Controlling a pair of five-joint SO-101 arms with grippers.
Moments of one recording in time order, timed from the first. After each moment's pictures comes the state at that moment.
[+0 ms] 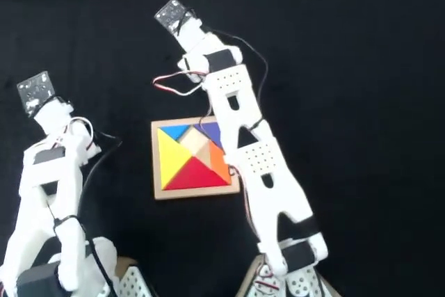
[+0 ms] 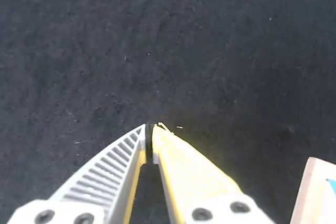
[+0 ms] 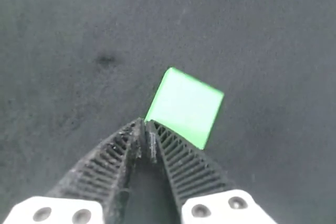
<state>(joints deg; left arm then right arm) -21.5 -24.6 61.0 26.9 8.9 -21.0 84.7 -93.2 68.7 25.8</state>
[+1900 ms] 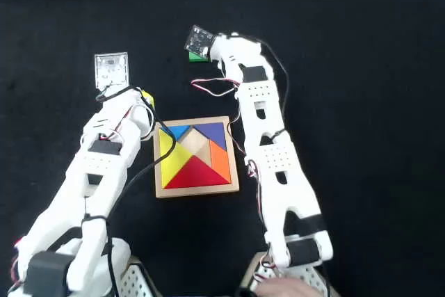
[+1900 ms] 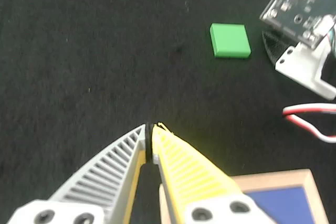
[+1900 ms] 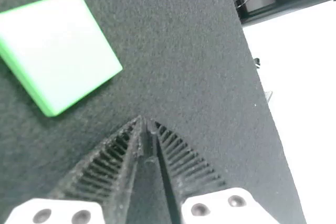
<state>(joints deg) 1.8 -24.3 60.6 6.9 8.3 -9.4 99.2 -96.4 41.8 61.0</state>
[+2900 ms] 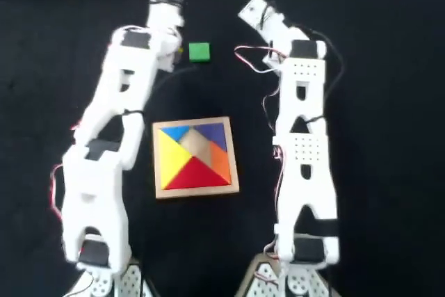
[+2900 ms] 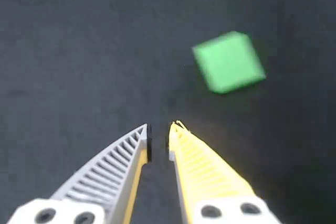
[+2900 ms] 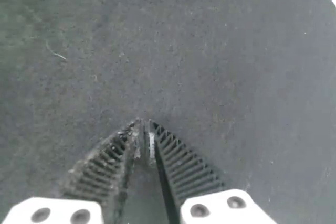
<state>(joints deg) 3.1 37.3 -31.4 56.2 -11.2 2.1 82.7 -94.8 75.2 48.5</state>
